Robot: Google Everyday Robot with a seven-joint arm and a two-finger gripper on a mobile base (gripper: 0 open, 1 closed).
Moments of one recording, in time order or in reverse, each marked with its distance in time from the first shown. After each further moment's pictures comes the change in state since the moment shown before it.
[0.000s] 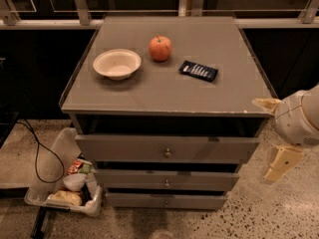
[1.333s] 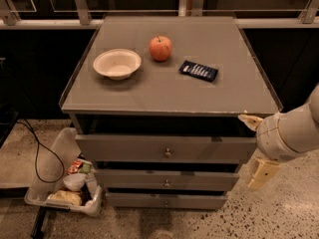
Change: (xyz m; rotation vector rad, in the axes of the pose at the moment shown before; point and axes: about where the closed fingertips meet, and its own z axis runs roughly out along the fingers) arm 0.015 0.007 0.071 0.005 -0.034 -0.025
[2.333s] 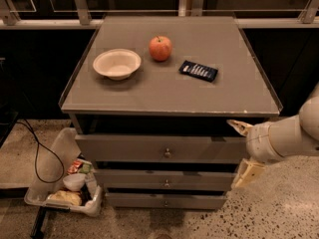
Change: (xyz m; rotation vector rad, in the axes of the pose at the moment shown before) arm 0.001 -0.008 0.056 0.001 -0.166 -0.033
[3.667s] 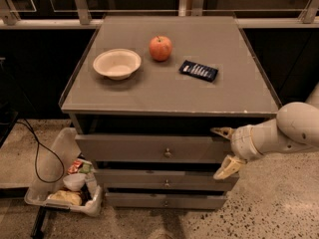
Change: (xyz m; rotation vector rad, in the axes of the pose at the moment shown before) arm 0.012 -0.017 0.075 -0.055 -0.134 -0.006
